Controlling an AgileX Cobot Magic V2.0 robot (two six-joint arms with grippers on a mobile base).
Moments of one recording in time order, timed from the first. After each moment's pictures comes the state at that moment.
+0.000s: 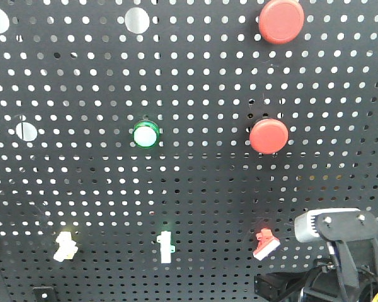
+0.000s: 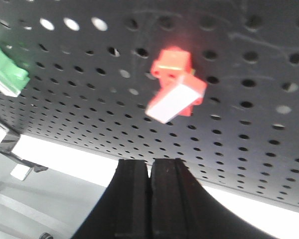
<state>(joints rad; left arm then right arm) -0.45 0.66 -0.63 0.24 0.22 -0.16 0.62 1.07 -0.75 -0.21 0.32 0.52</state>
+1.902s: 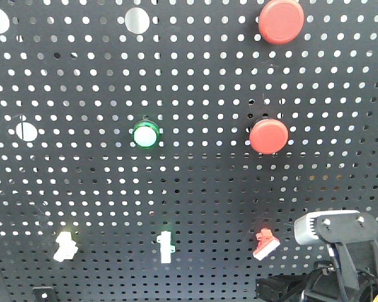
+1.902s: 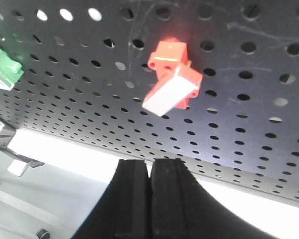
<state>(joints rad) -0.07 -0.01 0.03 0.07 0.13 0.08 0.62 1.07 -0.75 -0.21 0.34 0.52</state>
